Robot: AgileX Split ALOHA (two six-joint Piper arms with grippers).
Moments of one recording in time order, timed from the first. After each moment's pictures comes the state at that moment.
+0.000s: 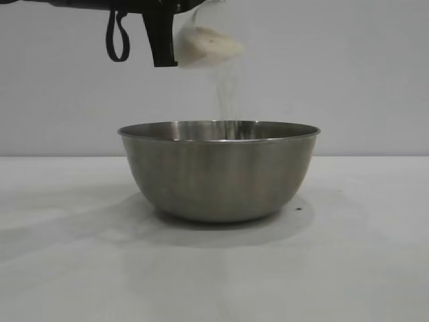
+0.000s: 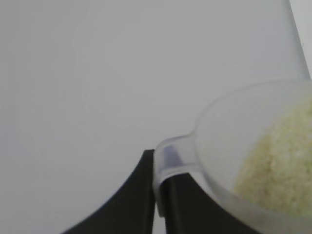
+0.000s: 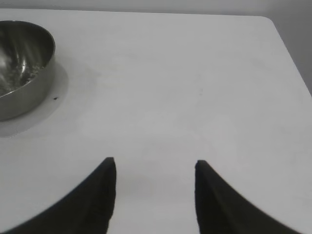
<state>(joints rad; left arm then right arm) -0.46 1.90 -0.94 0.41 -1.12 1.47 0.03 -0.02 -0.49 0.03 1.14 -0.04</state>
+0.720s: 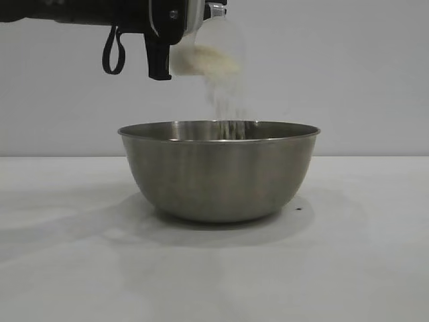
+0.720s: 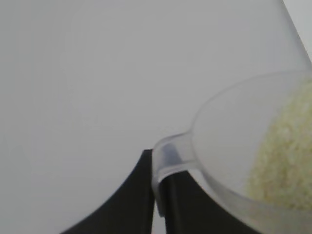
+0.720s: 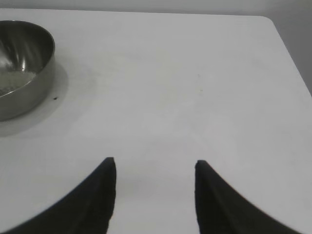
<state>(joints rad) -0.46 1.95 -0.94 0.44 -1.13 1.74 0.03 -0.02 -0.49 0.03 1.14 -0.04</state>
